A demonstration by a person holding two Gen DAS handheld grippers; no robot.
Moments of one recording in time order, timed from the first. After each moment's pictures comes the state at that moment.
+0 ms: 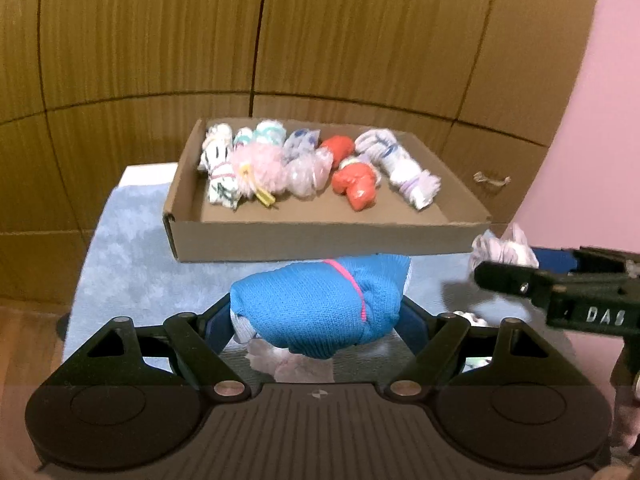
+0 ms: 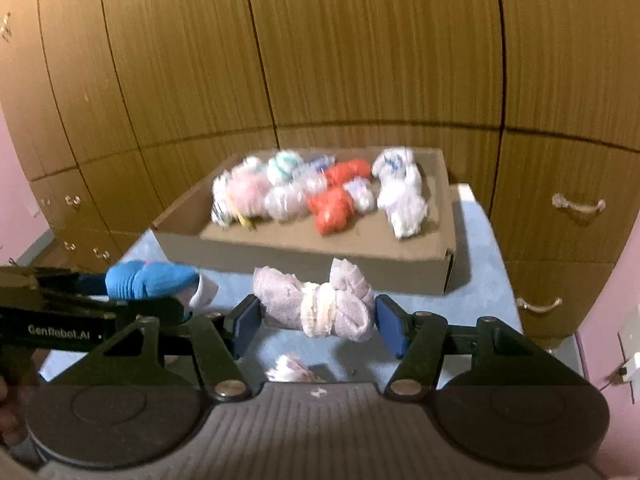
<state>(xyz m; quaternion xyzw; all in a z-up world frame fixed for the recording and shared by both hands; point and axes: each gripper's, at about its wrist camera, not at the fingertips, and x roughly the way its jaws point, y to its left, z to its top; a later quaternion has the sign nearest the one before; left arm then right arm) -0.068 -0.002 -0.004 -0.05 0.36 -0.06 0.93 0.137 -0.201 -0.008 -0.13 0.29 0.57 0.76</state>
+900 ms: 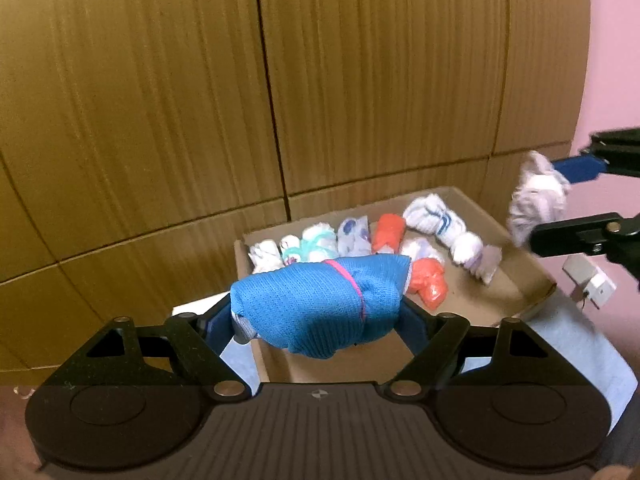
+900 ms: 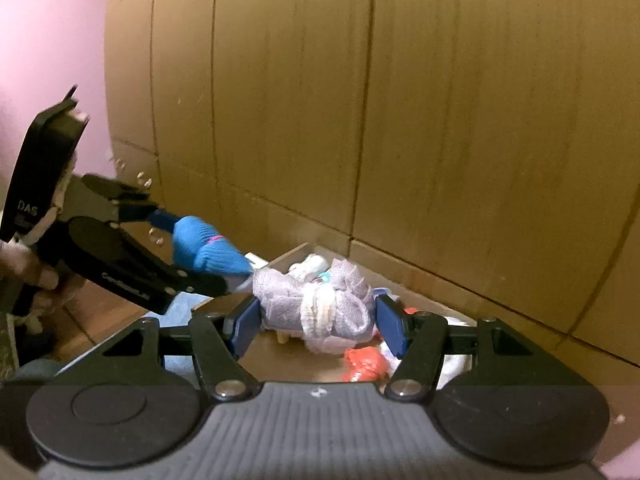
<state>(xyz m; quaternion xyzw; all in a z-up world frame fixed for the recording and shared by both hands) 0.037 0.034 0.050 0.07 0.35 -0.08 0.93 0.164 -0.107 0.073 -0.22 0.17 0.70 0.66</state>
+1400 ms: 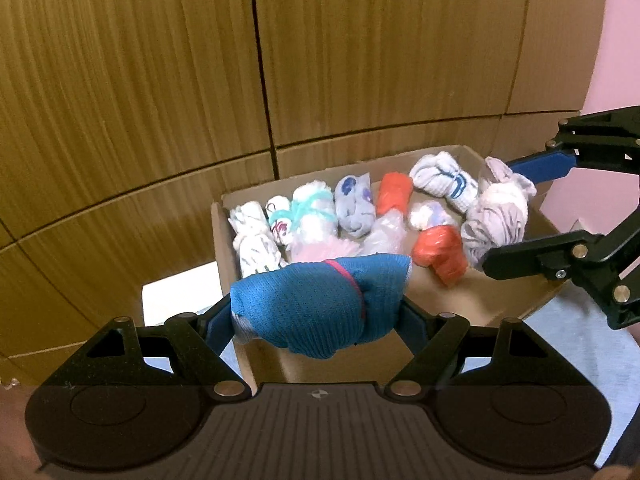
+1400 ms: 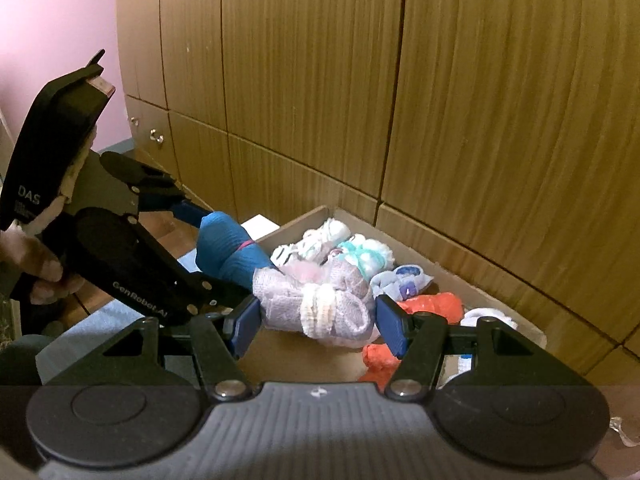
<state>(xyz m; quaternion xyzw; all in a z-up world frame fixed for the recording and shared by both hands) 0.079 0.040 0.007 0.07 0.41 -0.09 0.91 0.159 -0.052 0.028 -0.27 0.21 0.71 0.62</state>
